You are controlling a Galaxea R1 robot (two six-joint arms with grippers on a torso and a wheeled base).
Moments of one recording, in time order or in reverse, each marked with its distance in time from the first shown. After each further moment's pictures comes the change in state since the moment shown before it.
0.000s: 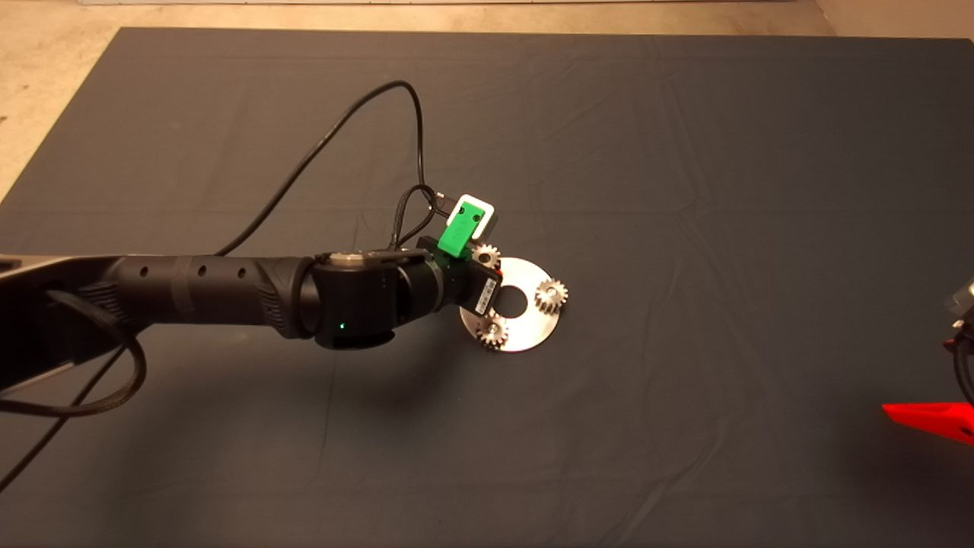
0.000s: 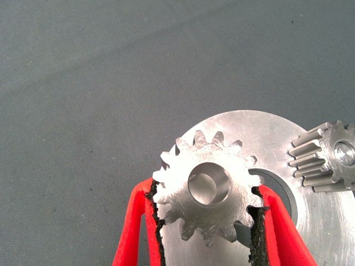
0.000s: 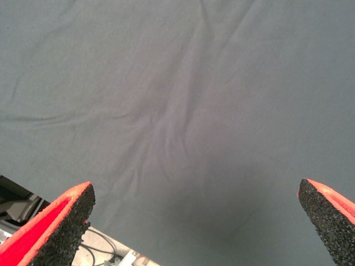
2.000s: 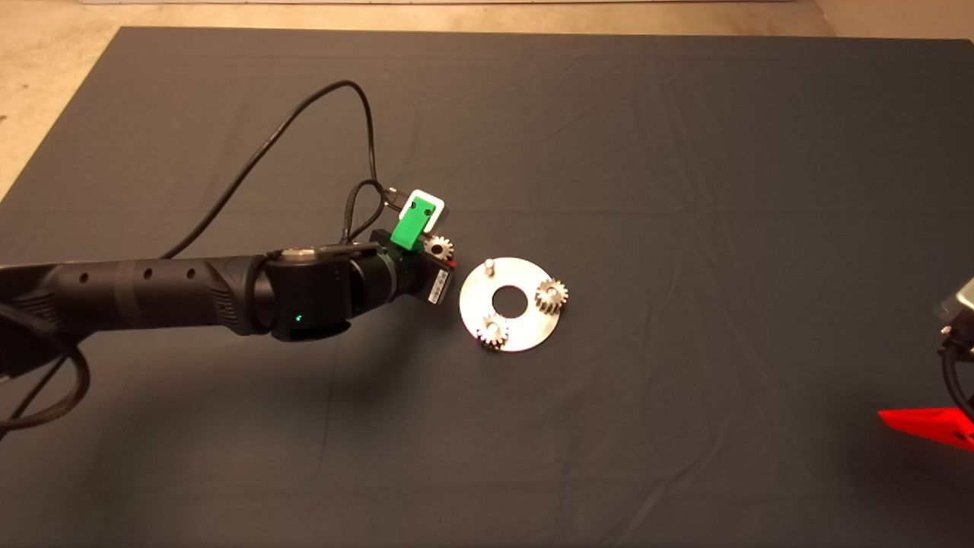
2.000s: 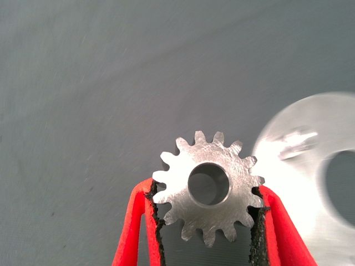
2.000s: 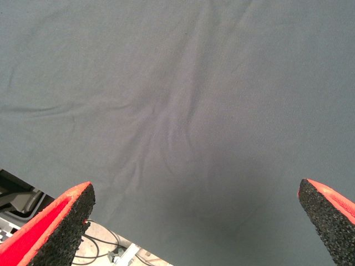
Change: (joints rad) left arm -0.020 -0.110 0.031 0.014 -0.001 0.048; right arm -0.039 0.012 -0.013 -0.006 -0.004 0.000
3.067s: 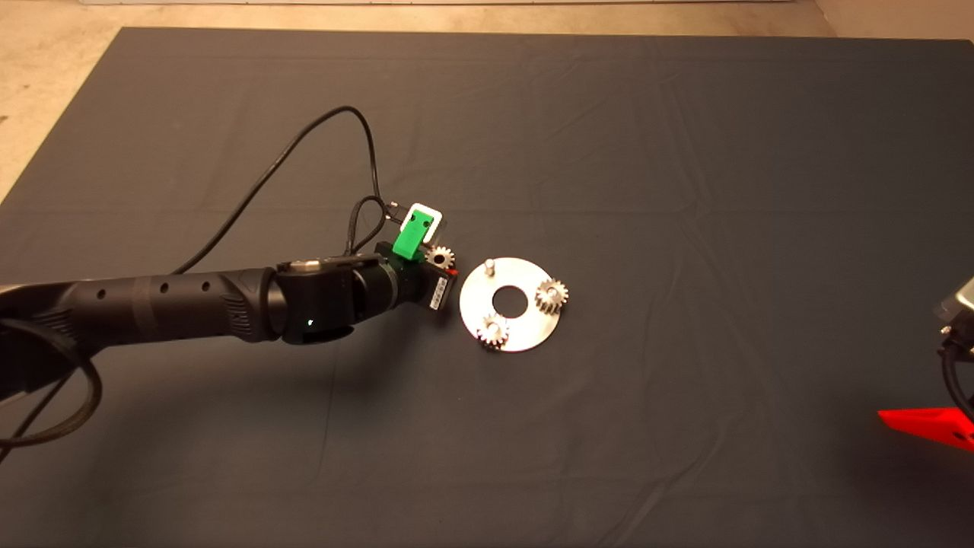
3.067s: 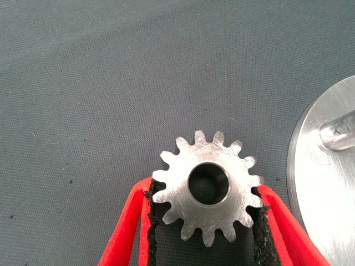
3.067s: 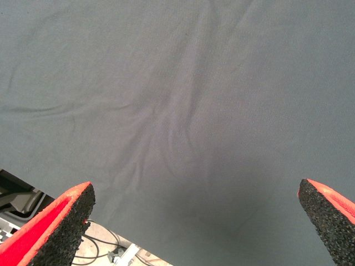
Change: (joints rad) left arm 0.077 0.007 -0.142 0.019 -0.132 -0.013; right arm 0.000 0.000 0.000 0.000 0.000 0.000
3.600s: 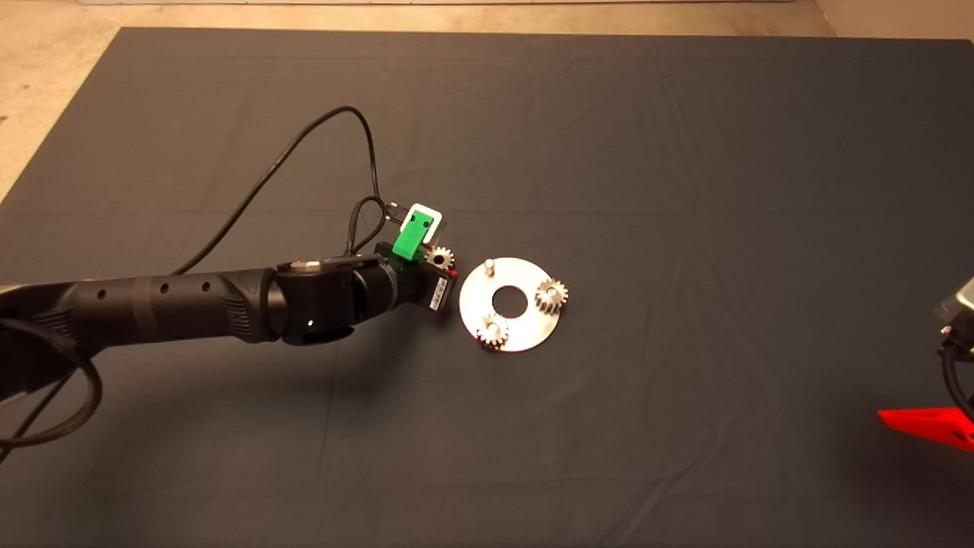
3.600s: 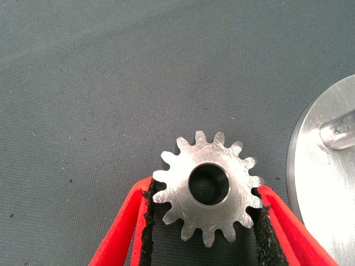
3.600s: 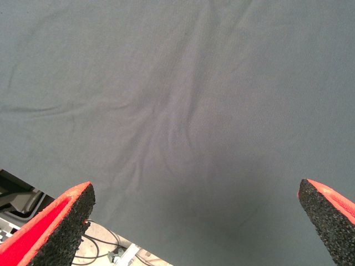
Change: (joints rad) left arm 0.000 0.000 0.001 0.000 0.003 0.000; right arm 0.000 0.000 0.000 0.000 0.000 0.000
